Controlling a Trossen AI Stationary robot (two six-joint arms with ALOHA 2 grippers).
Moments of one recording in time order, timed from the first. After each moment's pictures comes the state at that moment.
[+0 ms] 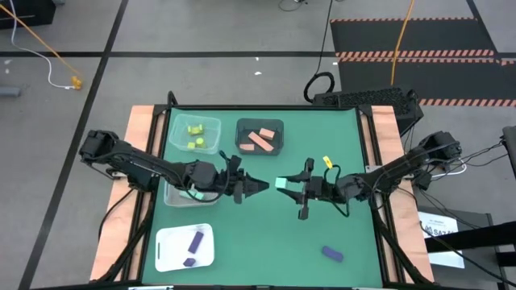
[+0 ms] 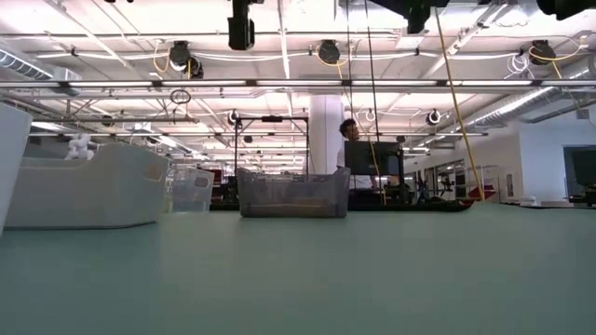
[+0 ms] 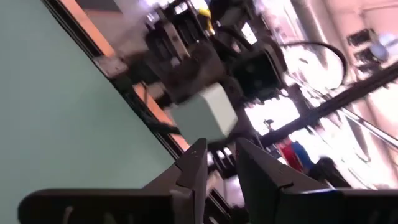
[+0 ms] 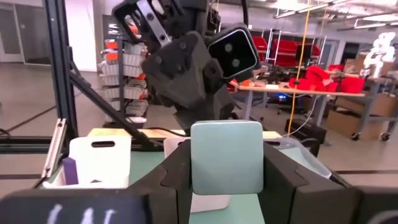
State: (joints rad) left arm -0.23 1.48 0.87 0.60 -0.18 -0.97; right arm 0.37 1.31 0.59 0.80 0.52 -0.06
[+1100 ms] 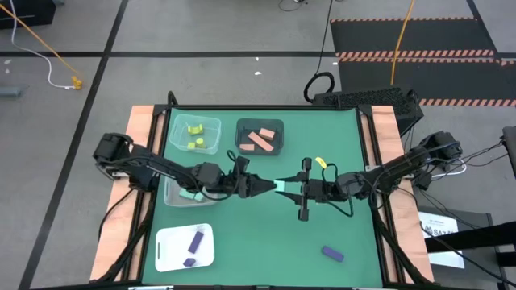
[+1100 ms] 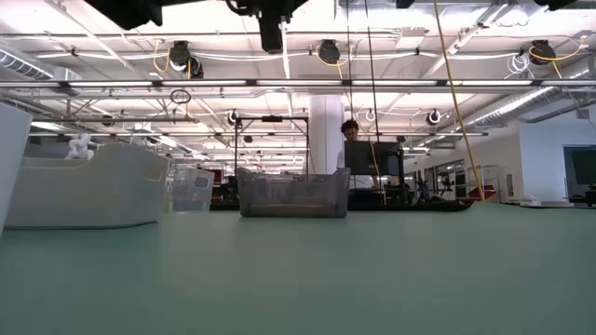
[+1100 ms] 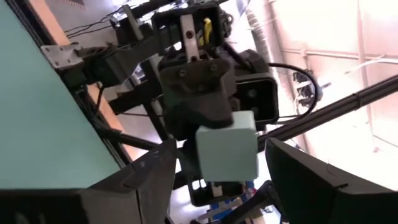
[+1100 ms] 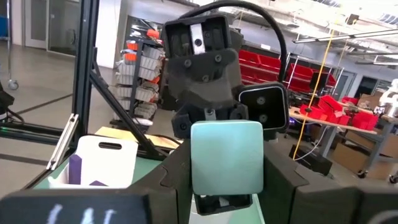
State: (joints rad) left arm -0.21 1.63 0.88 0.93 -0.13 -1.14; right arm 0.35 1.31 0.64 0.79 0.41 -0.22
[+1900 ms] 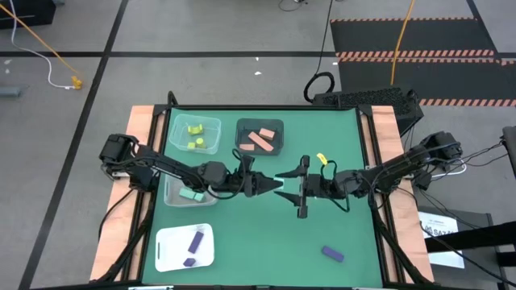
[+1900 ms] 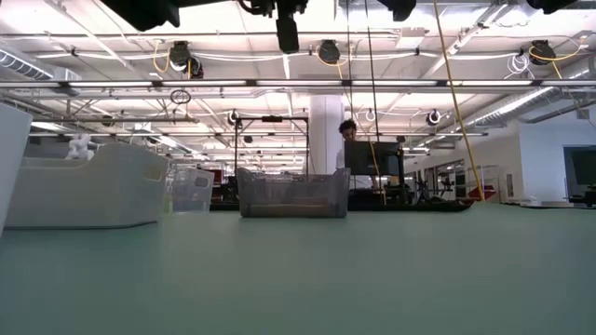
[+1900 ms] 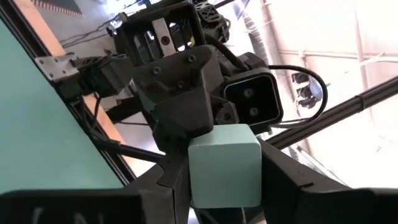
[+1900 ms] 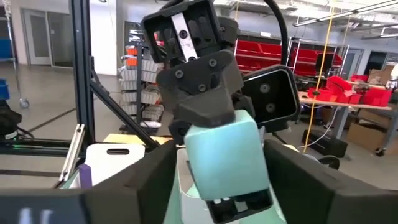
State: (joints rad) left arm -0.19 1.69 0.94 0.94 -0.12 -1.11; right arm 0.32 1.31 0.64 0.77 0.39 -0.09
